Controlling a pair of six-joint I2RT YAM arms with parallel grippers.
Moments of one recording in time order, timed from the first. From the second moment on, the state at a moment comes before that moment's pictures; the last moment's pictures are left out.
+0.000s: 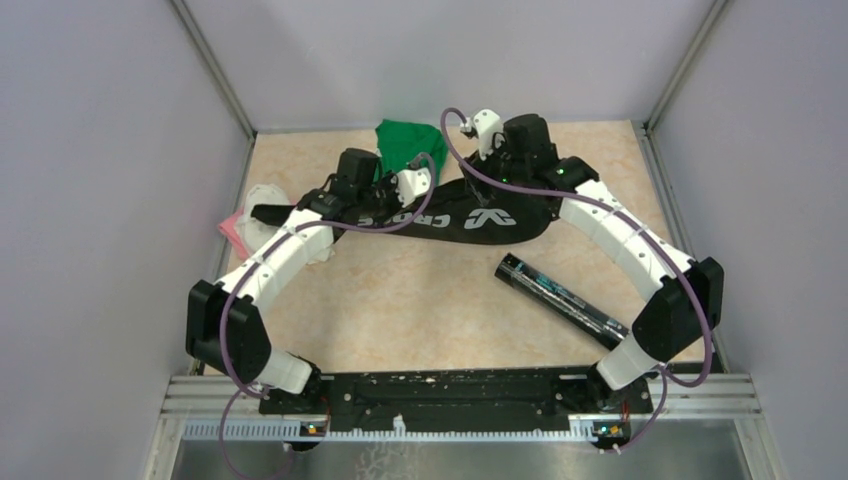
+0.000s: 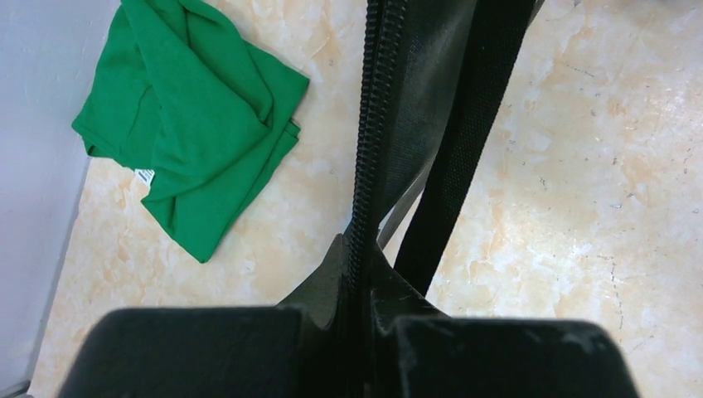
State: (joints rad) left arm -0.44 1.46 1.22 -0.45 0.32 0.68; right arm 0.55 1.57 1.50 -0.53 -0.12 -0.23
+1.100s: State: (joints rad) left arm -0.46 1.40 1.09 -0.27 0.30 0.71; right arm 0.47 1.53 1.44 -0.55 -0.18 -0.26
